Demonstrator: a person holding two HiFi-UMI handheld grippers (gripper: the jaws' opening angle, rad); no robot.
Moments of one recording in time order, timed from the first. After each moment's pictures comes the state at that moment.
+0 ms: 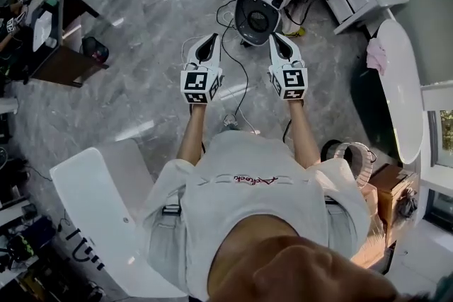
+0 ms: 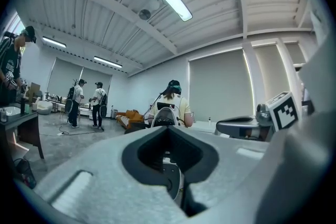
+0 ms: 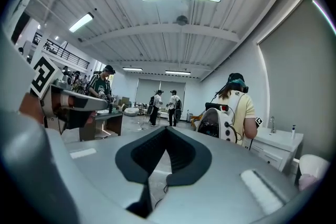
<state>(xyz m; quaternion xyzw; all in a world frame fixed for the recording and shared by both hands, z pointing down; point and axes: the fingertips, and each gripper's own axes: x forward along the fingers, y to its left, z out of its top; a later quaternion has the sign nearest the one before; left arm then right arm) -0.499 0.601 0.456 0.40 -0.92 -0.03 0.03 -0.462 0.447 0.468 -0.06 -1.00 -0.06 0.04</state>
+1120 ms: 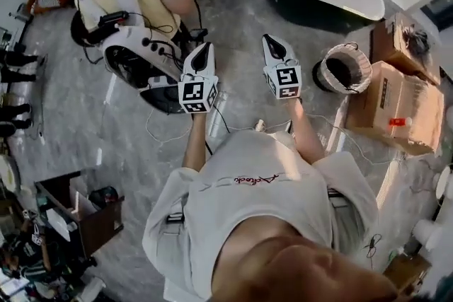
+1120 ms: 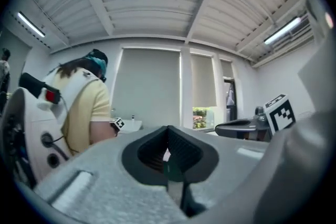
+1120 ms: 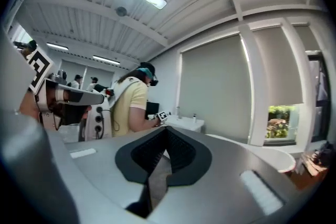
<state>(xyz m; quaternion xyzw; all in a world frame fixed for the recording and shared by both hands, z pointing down) -0.377 0.259 0.453 0.73 -0.68 0.00 0.03 -0.238 0.174 0.482 0.36 -0.93 -0.03 0.06</state>
